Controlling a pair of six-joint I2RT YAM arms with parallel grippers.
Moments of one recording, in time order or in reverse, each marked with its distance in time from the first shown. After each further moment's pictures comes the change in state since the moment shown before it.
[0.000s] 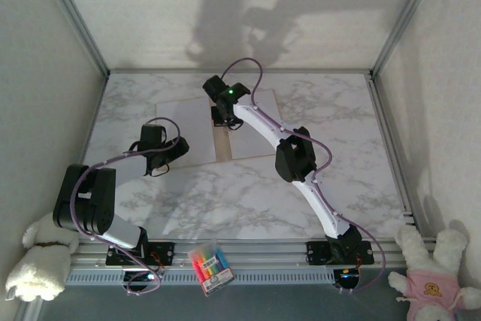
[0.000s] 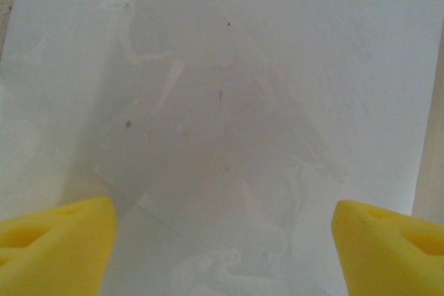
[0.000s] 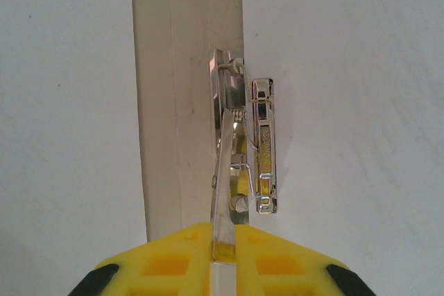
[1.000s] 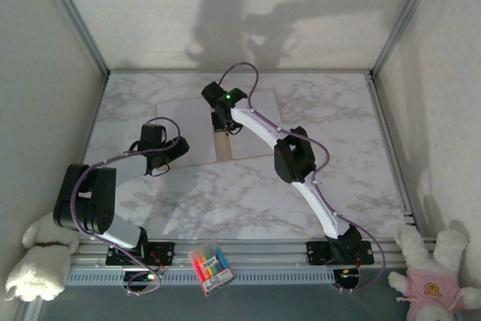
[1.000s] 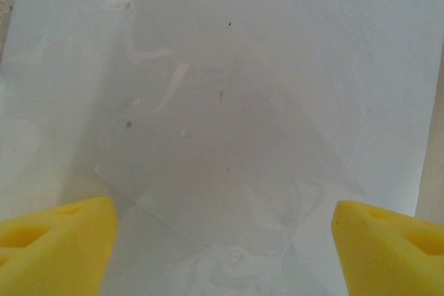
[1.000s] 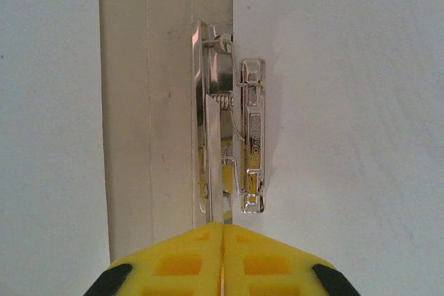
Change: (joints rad) left arm 0.000 0.006 0.003 0.001 0.000 0.000; right arm 0.014 -0.006 -0.089 0.041 0.058 -0.038
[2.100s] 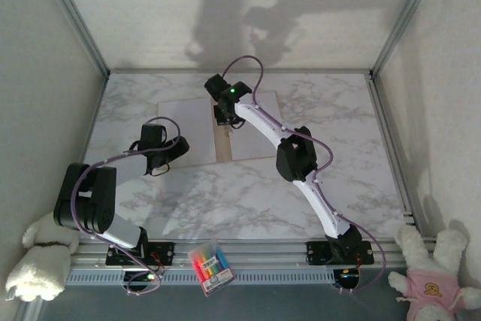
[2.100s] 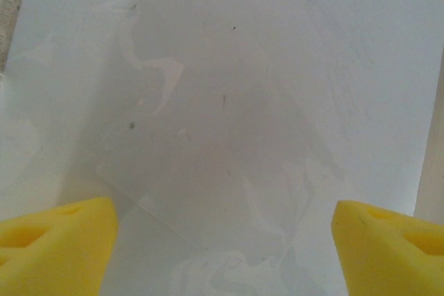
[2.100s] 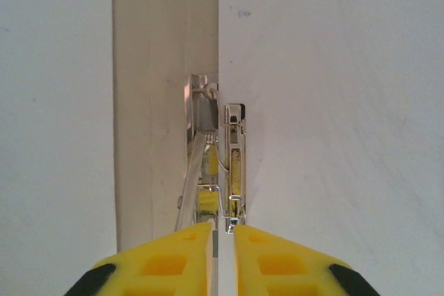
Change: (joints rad) left arm 0.000 0.006 0.005 0.001 0.000 0.000; right arm -0.029 0.000 0.094 -0.048 -0.006 -0.005
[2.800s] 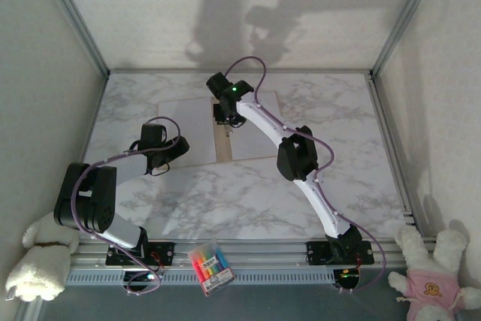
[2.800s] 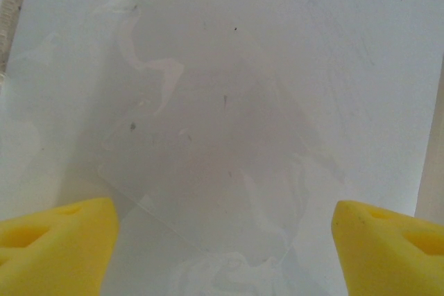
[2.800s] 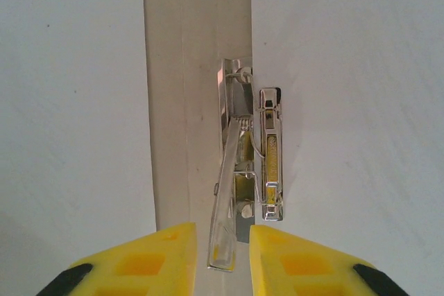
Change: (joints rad) left arm 0.000 0.005 0.003 0.000 0.000 0.000; right arm -0.006 0.000 0.002 0.004 -0.108 0.060
